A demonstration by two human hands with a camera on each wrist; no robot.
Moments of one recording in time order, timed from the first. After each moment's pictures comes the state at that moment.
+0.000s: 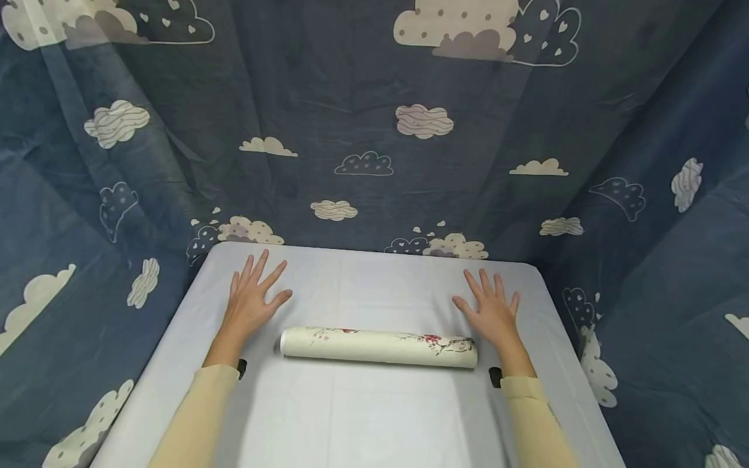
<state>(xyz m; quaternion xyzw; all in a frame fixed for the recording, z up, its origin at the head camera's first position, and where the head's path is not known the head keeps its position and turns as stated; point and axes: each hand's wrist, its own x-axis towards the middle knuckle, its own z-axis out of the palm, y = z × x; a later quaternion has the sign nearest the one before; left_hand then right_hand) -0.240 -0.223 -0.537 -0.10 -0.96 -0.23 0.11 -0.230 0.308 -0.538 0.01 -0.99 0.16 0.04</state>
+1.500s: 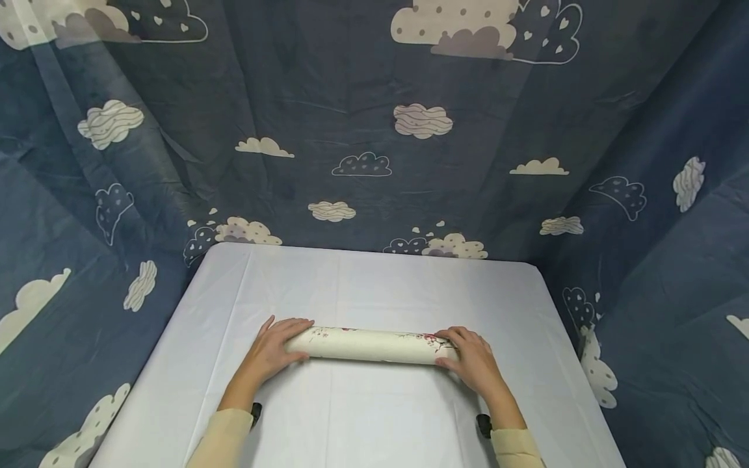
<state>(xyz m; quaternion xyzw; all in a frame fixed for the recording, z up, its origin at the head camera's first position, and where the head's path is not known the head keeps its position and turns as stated) -0.182 -0.188 -0.607 -0.20 -0.93 -0.30 0.06 -0.156 0.275 -0.590 0.09 -0.97 0.21 0.03</state>
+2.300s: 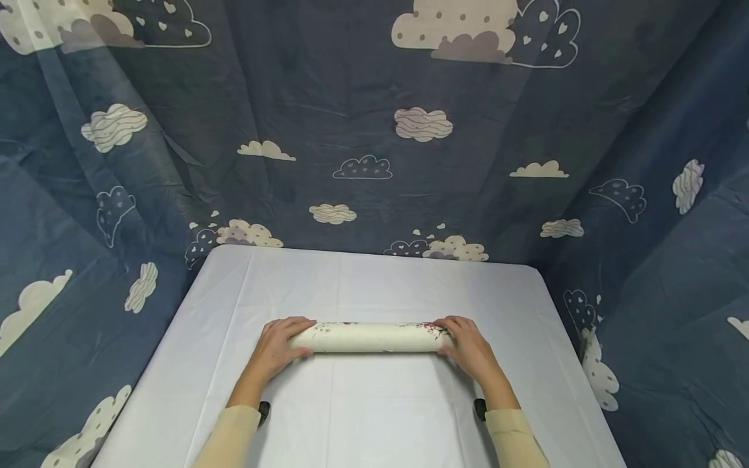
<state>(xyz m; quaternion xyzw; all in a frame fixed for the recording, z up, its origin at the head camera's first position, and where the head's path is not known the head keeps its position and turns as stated) -0.192 -0.179 -0.611 -0.17 -0.93 -0.32 0.07 -0.186 0.274 -0.586 0.09 -0.97 0.20 0.01</state>
